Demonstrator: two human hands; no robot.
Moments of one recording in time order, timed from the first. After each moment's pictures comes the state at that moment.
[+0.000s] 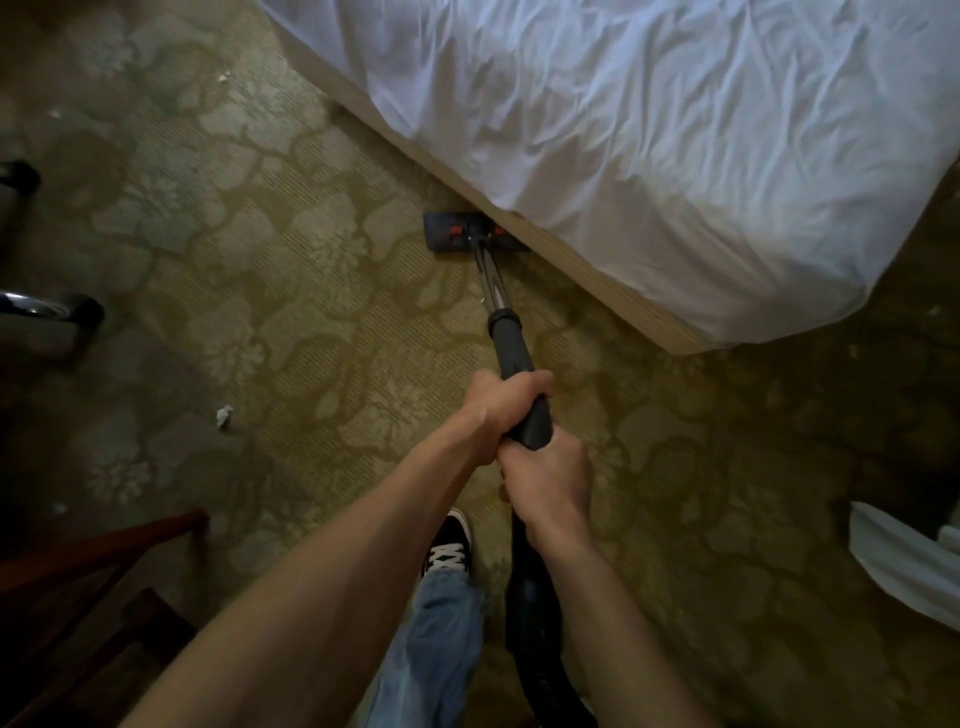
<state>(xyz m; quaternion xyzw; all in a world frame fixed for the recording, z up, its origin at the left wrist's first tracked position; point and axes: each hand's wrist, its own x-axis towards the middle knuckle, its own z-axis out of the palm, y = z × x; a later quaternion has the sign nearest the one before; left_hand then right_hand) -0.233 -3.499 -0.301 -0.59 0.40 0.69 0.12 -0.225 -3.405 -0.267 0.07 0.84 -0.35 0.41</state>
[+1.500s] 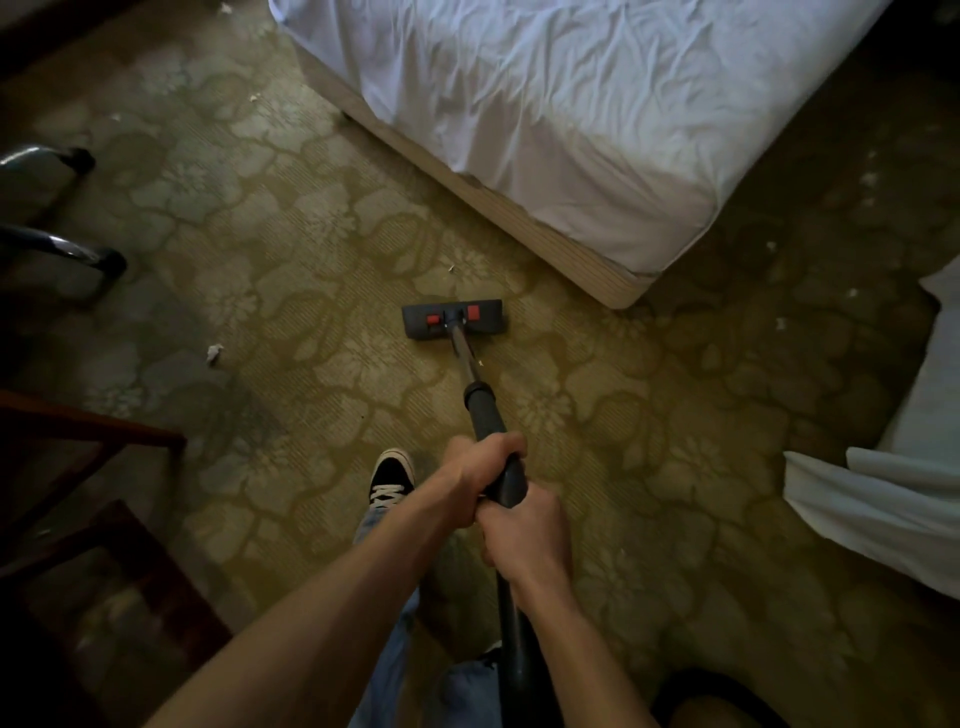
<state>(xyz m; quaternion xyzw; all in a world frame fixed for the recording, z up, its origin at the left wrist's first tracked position) -0.105 -3.209 -0.270 -0.60 0.37 0.70 0.11 -0.114 -3.112 -0.232 0.01 0.83 -0.31 0.46</state>
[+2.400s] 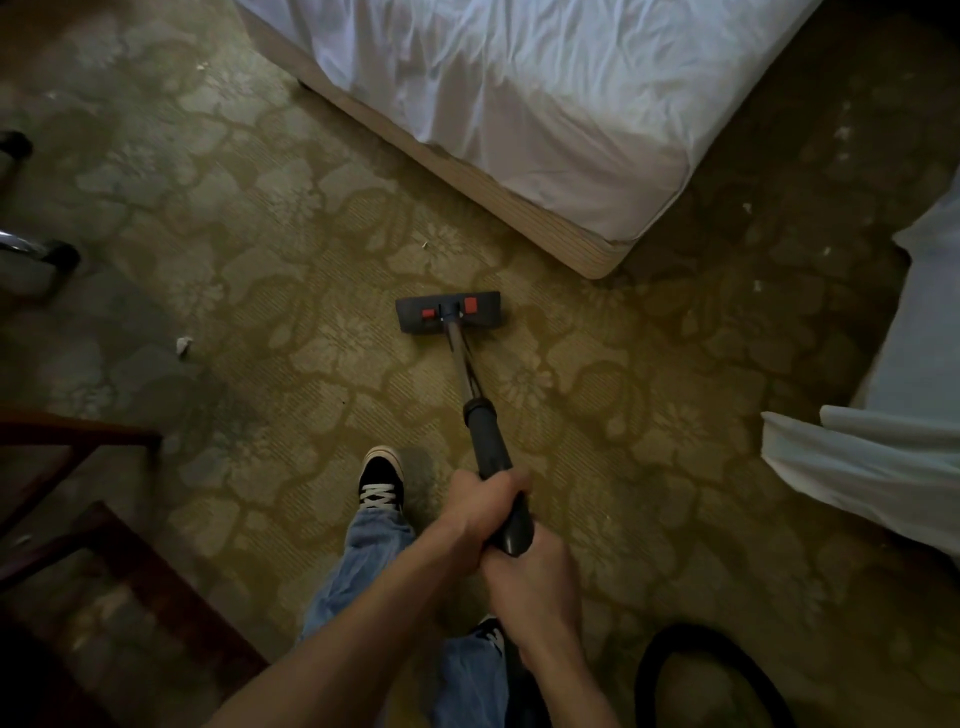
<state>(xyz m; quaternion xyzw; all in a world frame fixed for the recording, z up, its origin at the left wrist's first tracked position) -0.092 -3.162 -0.264 -0.60 0.39 0.67 0.16 -0.099 -3.070 -0.220 0.04 0.84 -0.28 0.47</state>
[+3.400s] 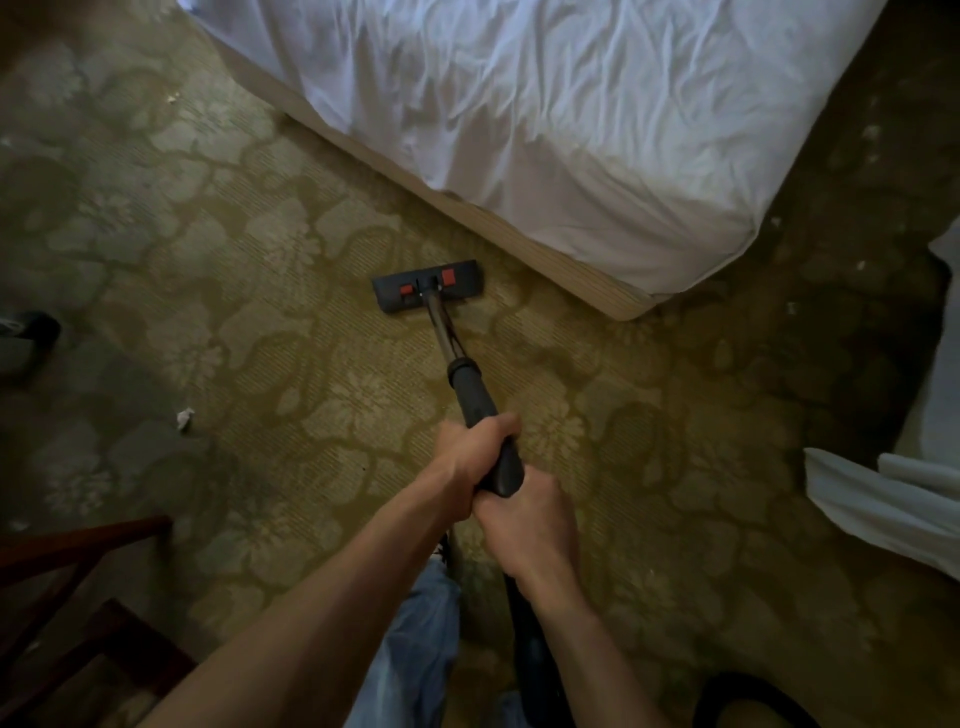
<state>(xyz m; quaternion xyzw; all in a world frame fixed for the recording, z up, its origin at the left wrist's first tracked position) -0.183 -3.365 -0.297 -0.60 0.37 0.70 0.12 -0.190 -3.272 -0.242 0.01 0.85 -0.28 0.44</state>
